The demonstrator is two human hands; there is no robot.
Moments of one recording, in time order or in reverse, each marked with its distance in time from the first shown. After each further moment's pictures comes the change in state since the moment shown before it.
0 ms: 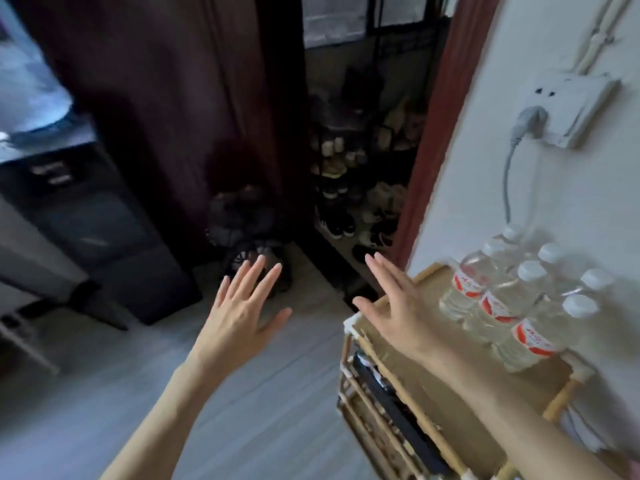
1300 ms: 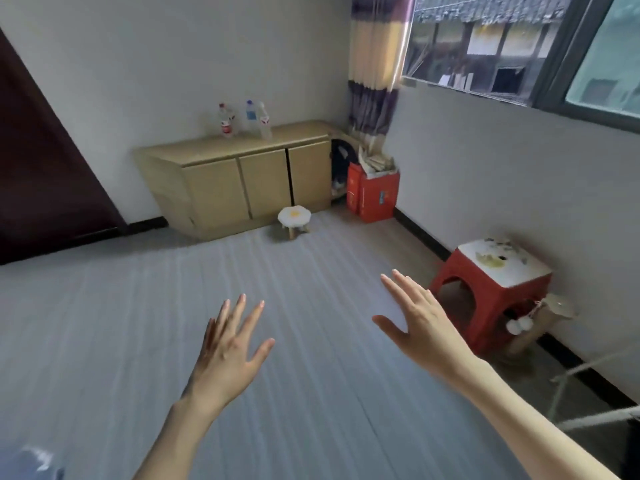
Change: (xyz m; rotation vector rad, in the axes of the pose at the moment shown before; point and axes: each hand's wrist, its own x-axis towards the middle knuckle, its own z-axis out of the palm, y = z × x) left_hand -0.748 -0.521 -0.351 0.307 0.566 -1.806; right_hand -0.124 -0.865 0.712 0.057 -0.964 -1.454
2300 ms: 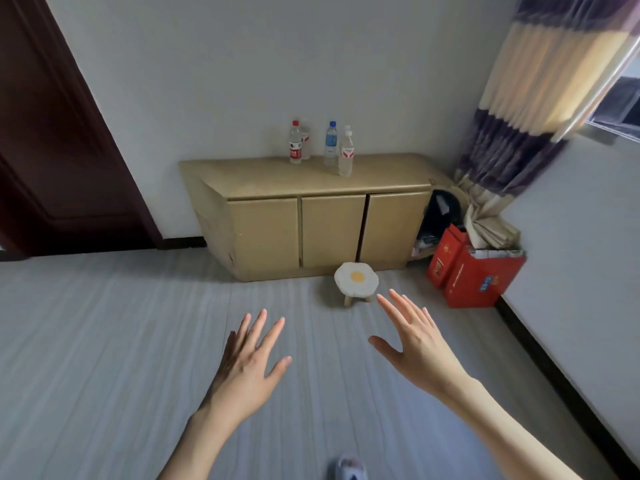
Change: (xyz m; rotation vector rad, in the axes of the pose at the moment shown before) left_hand 0.601 -0.224 0.016 -0.093 -0.020 -0.206; right_hand 0.710 -0.006 0.133 -0.042 -0.188 -0.232
